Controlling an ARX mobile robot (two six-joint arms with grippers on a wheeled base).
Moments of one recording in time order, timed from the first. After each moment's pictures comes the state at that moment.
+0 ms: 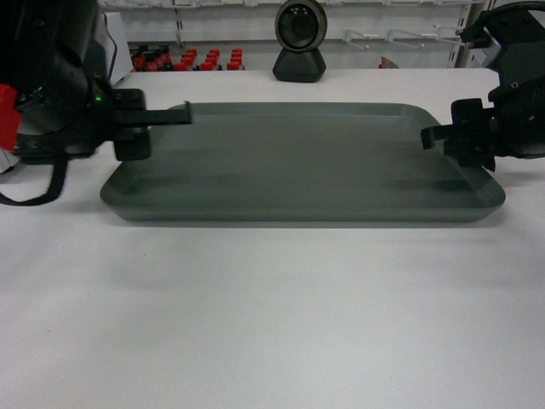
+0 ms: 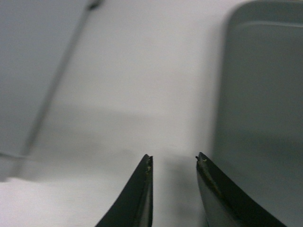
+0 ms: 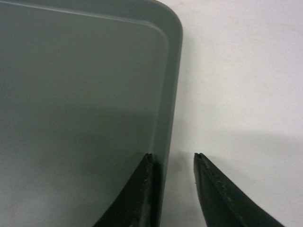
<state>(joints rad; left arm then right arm) -0.28 1.79 1.11 0.01 -0.52 -0.29 0.12 1.89 1.15 0.14 0.01 -0.05</state>
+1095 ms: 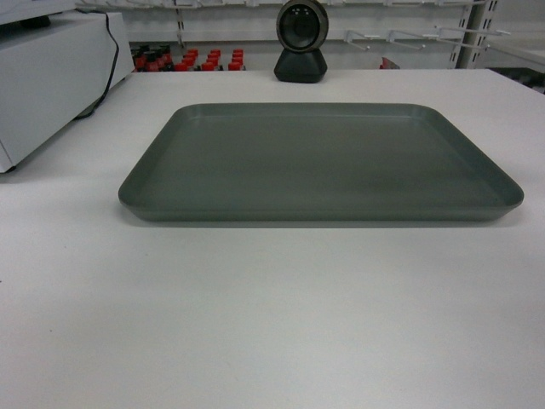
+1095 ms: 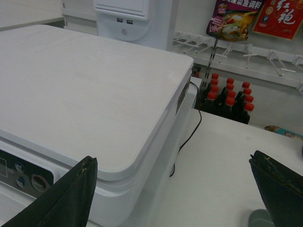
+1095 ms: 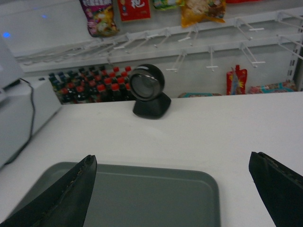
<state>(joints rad) -0.17 1.43 1.07 0.27 -0.58 -0.19 0.15 1.52 1.05 0.42 -0.12 0.17</state>
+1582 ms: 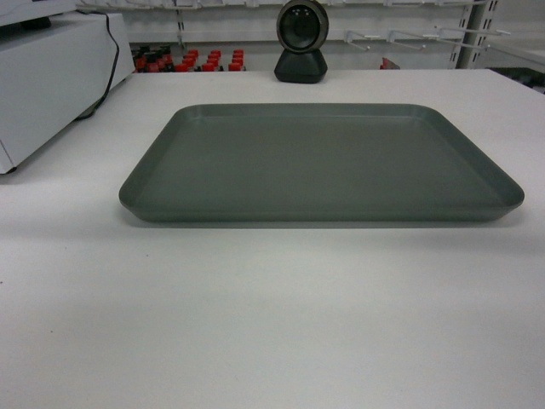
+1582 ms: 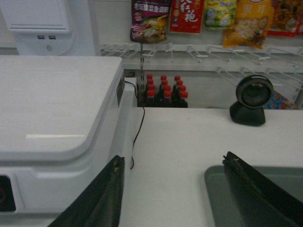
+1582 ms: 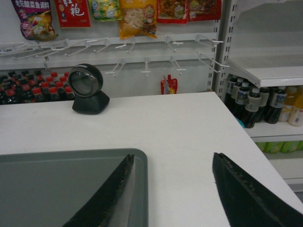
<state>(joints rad) -0.10 1.21 0.76 0.47 -0.13 -0.04 0.19 1.23 0.71 0.50 0.20 0.04</state>
